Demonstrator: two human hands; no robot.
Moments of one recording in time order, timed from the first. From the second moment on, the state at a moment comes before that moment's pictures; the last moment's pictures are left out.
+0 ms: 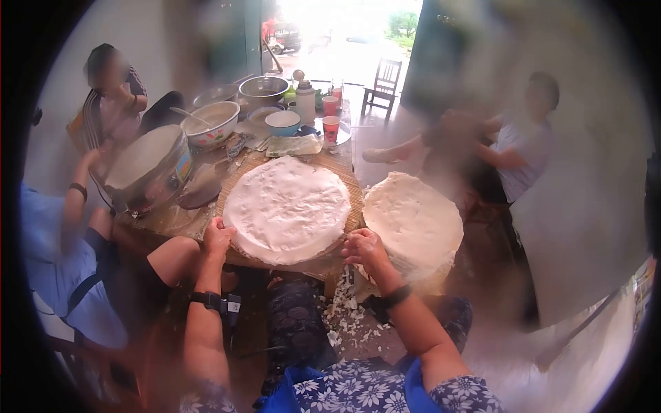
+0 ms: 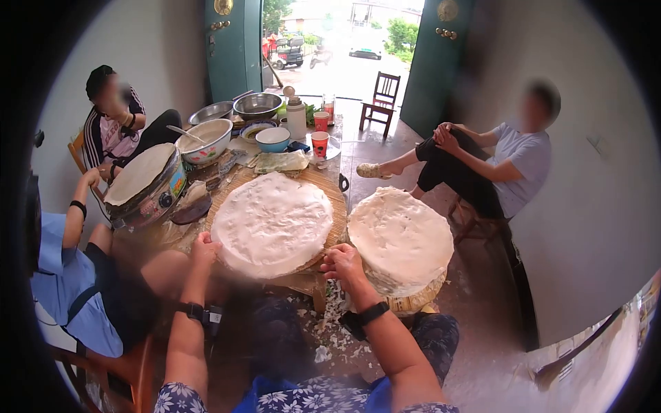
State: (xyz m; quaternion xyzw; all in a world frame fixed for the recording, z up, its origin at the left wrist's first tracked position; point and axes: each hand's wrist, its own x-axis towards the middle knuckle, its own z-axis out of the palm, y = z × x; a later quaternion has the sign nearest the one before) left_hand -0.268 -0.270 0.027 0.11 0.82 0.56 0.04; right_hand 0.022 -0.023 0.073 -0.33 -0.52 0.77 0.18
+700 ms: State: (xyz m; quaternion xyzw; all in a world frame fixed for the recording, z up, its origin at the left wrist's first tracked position) left_hand -0.009 -0.081 0.084 0.33 0.58 0.59 0.45; right_hand 0.202 0.136 0.073 -0.44 -0.45 0.62 0.48
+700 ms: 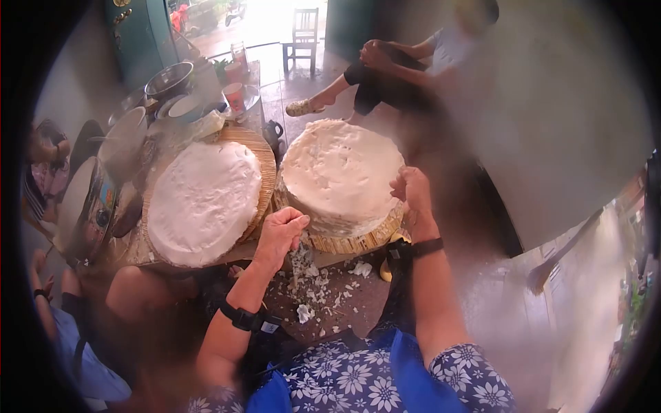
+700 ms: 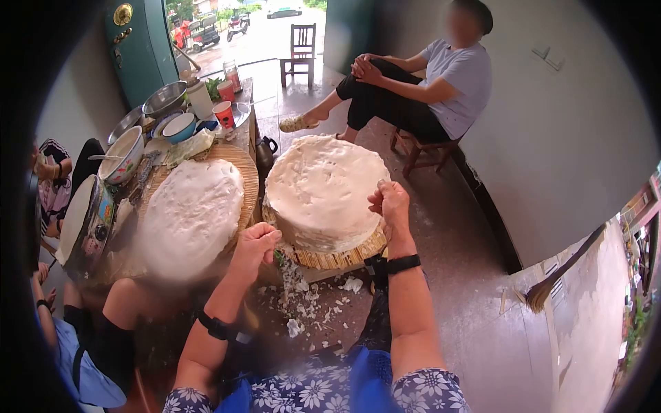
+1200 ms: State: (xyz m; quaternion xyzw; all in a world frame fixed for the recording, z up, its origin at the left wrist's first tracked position) left_hand -0.014 -0.036 -0.003 0.15 0.58 0.66 0.46; right_hand 0.232 0.194 0.017 -0.58 -0.50 0.51 0.40
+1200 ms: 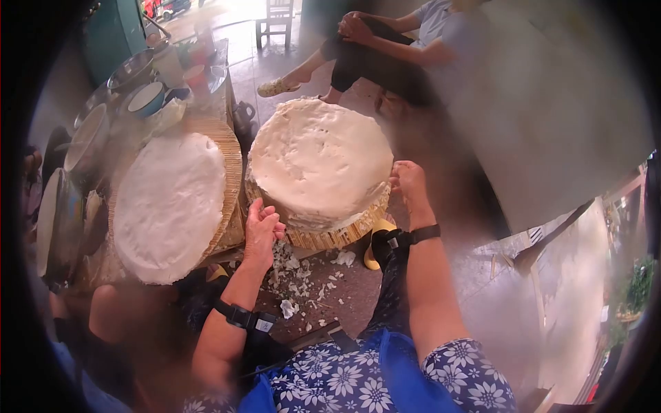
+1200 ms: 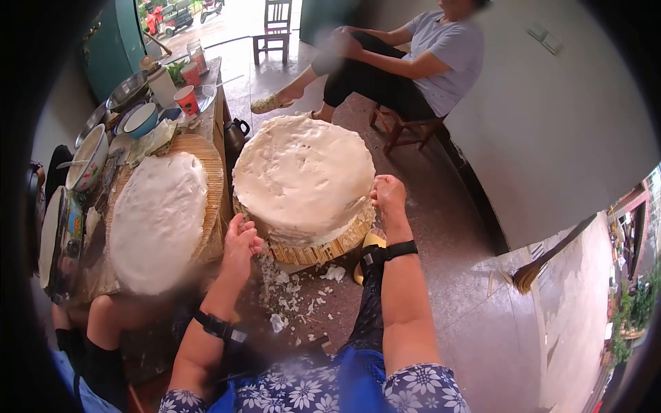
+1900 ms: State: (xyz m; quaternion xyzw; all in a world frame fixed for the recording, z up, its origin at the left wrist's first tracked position) left_hand -0.020 -0.017 -0.007 0.15 0.57 0.69 0.42; right_hand 0.237 0.213 -0.005 -0.54 -0.46 0.57 0.42
